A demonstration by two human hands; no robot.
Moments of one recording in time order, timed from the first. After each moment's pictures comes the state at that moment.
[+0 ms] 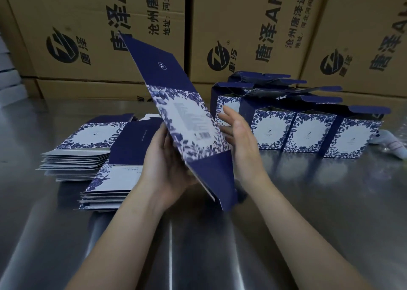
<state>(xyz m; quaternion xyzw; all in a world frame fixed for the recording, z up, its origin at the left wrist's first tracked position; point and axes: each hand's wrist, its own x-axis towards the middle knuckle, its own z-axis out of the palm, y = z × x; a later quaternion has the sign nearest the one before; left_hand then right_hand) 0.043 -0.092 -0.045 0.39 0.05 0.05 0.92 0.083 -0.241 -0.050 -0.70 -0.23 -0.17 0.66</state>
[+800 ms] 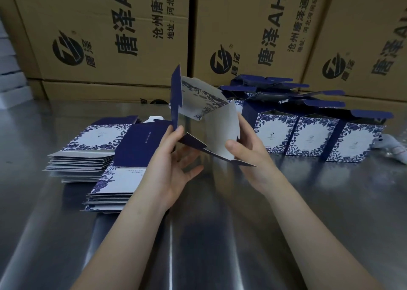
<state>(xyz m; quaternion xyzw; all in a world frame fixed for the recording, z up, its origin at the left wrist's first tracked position) 0.045 -0.086 -0.049 0.45 0.02 0.01 0.89 0.093 -0.262 -0.048 -0.65 -0.30 -0.01 0.70</state>
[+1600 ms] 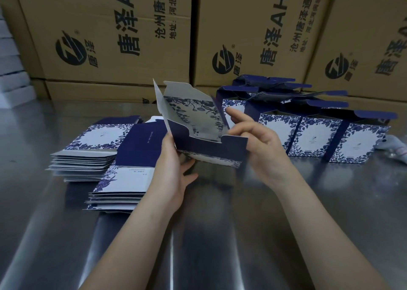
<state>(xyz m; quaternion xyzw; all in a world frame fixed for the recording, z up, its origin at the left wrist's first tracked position) 0.041 -0.099 -0.041 0.50 0.13 0.05 0.85 0.077 -0.268 -0.027 -0.64 -0.34 -0.07 0.69</state>
